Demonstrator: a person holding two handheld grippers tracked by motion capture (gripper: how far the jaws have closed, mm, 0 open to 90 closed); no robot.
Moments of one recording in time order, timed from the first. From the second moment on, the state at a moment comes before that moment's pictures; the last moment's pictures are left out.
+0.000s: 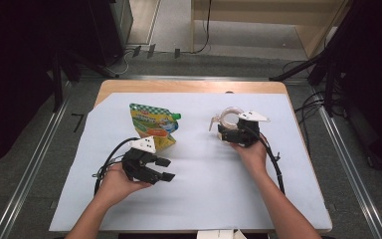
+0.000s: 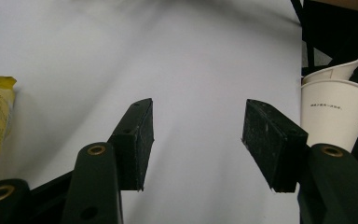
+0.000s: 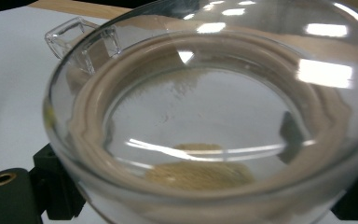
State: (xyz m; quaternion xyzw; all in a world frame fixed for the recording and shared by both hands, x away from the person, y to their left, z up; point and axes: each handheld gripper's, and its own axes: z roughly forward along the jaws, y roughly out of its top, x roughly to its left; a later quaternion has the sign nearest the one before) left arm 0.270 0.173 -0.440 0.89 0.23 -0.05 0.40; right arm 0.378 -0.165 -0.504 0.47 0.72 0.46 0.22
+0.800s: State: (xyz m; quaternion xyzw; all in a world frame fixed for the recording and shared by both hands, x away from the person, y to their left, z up) left arm 0.271 0.170 -0.439 0.89 0.23 -0.04 0.39; right arm 0.349 -0.153 -0.484 0.45 0.73 0.47 0.21
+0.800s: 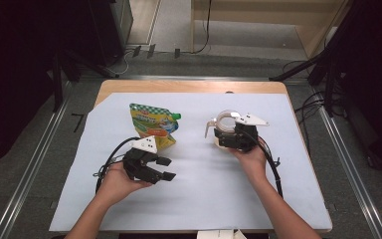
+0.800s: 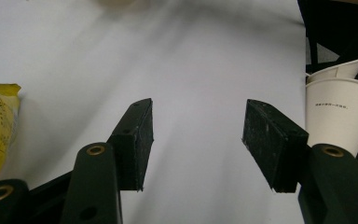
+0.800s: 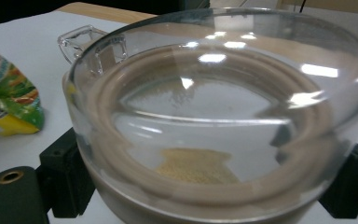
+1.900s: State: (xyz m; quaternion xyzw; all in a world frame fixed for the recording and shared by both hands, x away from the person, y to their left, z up) left arm 0.285 0.167 -0.440 0.89 0.23 -0.05 0.40; right arm 0.281 -0.109 -0.483 0.36 0.79 0.48 0.14
